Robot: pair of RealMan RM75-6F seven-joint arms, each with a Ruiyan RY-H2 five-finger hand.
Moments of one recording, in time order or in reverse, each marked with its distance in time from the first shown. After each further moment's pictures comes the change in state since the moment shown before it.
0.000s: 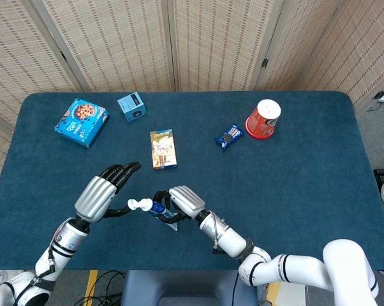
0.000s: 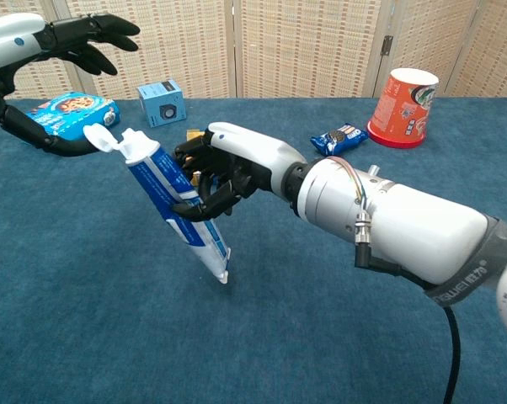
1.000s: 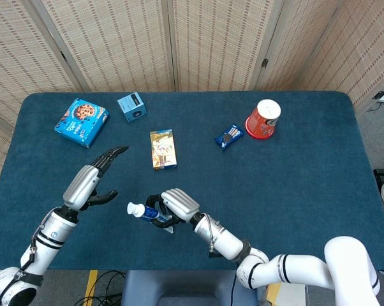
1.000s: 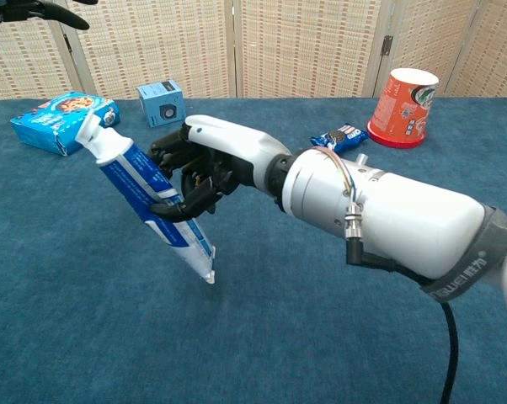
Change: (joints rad) left arm -0.025 0.155 -0.061 -0.128 -0.106 -0.050 -0.416; right arm 0.030 0.024 0.022 -0.094 0.039 -0.025 -0.089
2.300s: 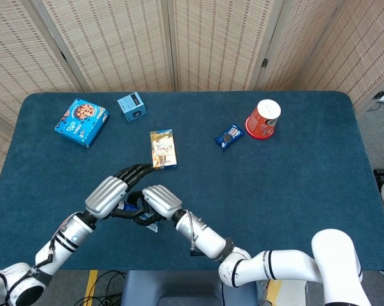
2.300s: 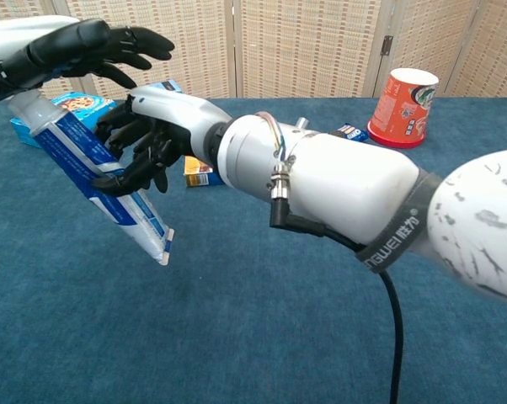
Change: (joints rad) left arm -0.093 -0.026 0.071 0.007 0.001 -0.146 0.213; right arm 0.118 -0.035 0.102 -0.056 0.237 -0.024 -0.190
